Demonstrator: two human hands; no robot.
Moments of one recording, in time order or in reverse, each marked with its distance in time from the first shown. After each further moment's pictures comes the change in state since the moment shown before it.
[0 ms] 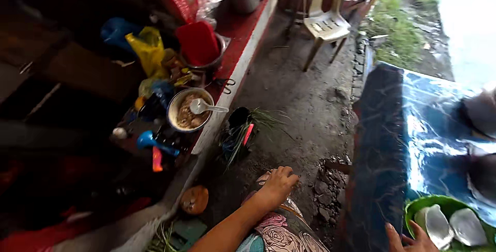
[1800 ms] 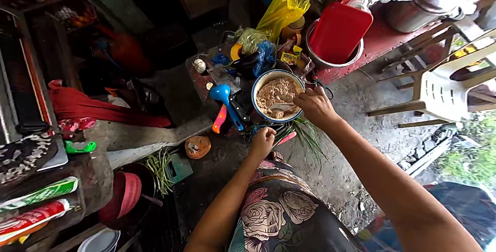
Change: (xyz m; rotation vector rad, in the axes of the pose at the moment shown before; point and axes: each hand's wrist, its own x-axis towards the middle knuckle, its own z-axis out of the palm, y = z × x) left_hand -0.103 -0.196 -0.124 -0.872 0.941 -0.744; right_hand 0.020 -0.549 0.292 -0.370 -0.500 -2.065
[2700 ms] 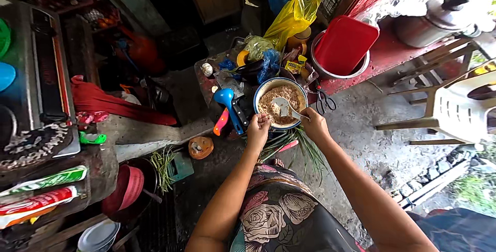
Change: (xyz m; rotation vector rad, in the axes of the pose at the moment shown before) left_hand 0.024 0.039 -0.012 -0.470 0.375 -0.013; right_hand -0.013 -0.008 0.017 0.669 -0.157 0.750
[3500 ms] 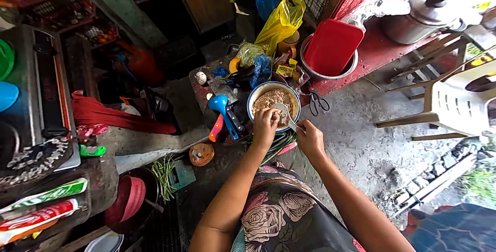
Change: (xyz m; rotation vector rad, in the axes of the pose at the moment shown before) left_hand 0.015 0.009 0.035 0.565 0.009 0.535; right_hand -0.043 -0.004 0.006 0.099 0.124 0.080
